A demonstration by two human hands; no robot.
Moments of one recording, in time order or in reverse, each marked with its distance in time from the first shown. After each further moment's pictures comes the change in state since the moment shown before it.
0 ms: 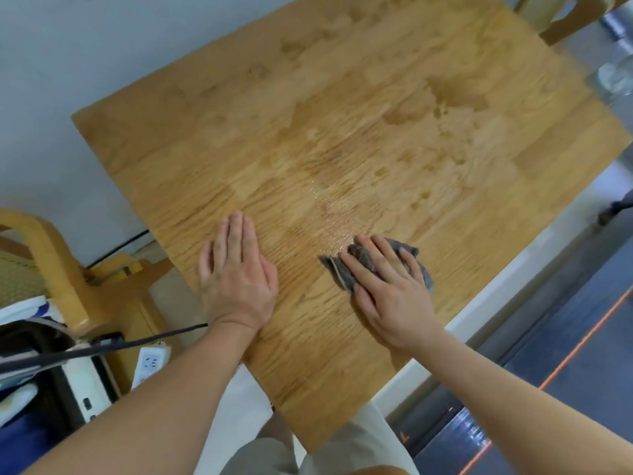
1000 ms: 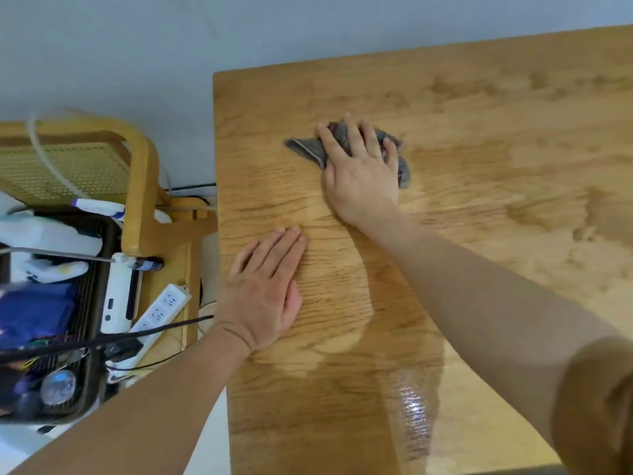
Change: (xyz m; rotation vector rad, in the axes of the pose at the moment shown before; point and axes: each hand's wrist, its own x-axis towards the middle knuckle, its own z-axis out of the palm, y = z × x) left_hand 0.004 0.001 -0.004 0.005 0.011 -0.048; right_hand 0.280 -0.072 -0.004 -0.012 -0.070 -0.343
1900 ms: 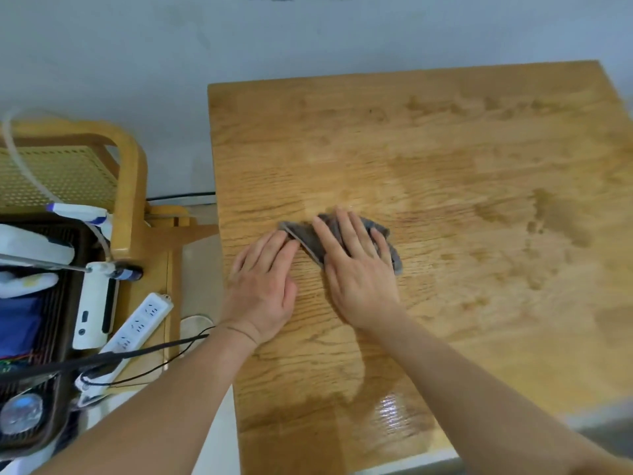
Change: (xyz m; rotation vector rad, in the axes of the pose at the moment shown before) left_hand -0.007 -0.002 -0.002 -0.207 0.001 -0.081; right_hand -0.144 -0.024 0.009 0.027 -0.053 -0.050
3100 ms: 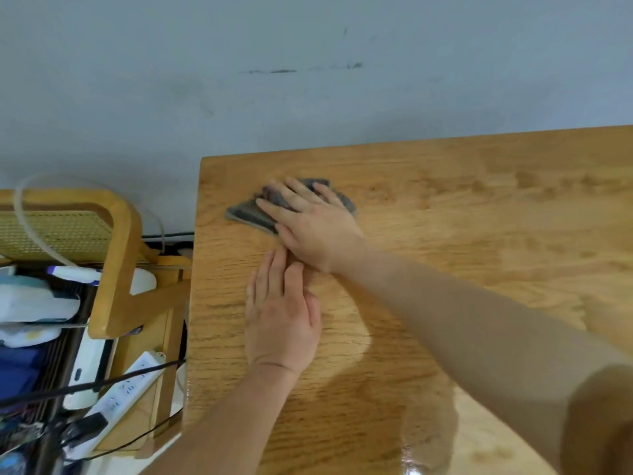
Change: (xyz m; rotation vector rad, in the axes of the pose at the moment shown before) left_hand 0.121 0.052 0.015 0.055 0.168 -0.396; right_hand 0.226 0.040 -0.032 -0.034 -0.078 -0.442
